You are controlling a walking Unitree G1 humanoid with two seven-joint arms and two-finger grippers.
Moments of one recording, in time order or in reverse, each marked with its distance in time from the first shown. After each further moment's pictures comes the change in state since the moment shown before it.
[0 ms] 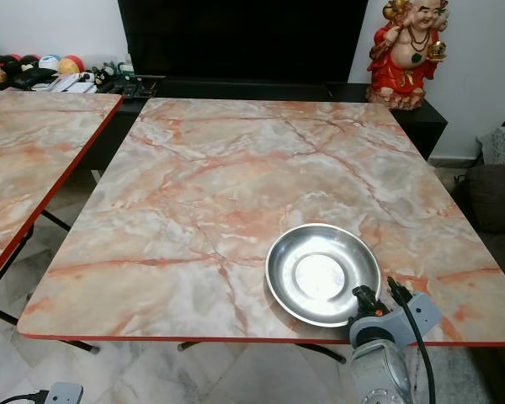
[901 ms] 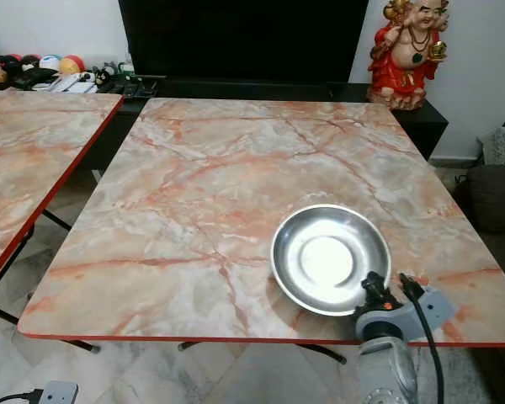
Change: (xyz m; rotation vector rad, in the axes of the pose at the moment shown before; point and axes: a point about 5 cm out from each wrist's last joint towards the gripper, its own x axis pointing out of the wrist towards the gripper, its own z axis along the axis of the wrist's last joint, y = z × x) left arm 0.000 0.007 0.001 -0.009 -0.004 0.023; right arm -0.001 0.009 0.010 0.015 -0.074 0.105
